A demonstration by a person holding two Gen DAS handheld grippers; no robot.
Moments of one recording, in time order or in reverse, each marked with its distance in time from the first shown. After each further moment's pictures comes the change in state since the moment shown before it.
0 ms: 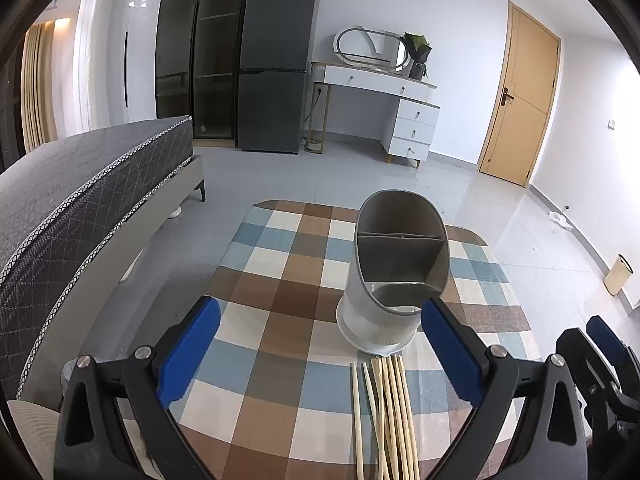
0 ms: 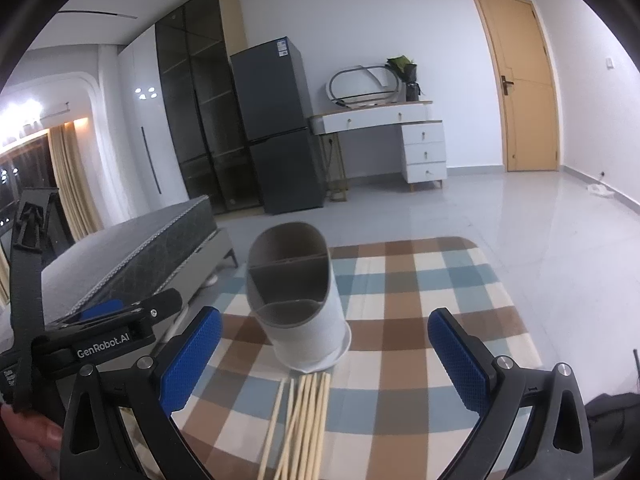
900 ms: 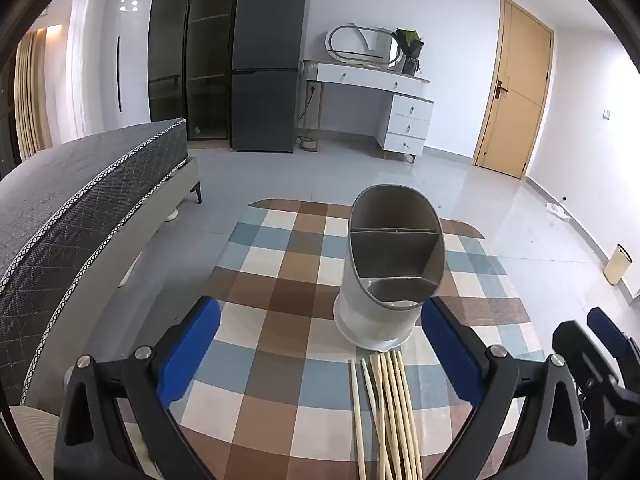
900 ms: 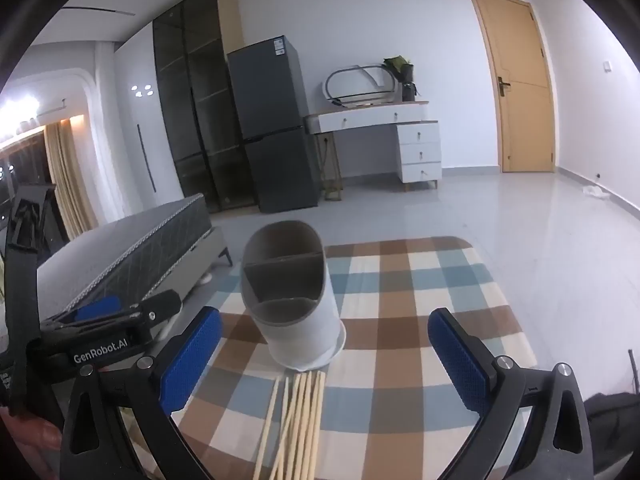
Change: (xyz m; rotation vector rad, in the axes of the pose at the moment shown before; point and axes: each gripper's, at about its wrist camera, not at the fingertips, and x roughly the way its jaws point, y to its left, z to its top) left arm -0.001 -0.003 0.000 0.031 0.021 -0.004; right arm 0.001 0.004 0.000 -0.036 -0.009 -0.021
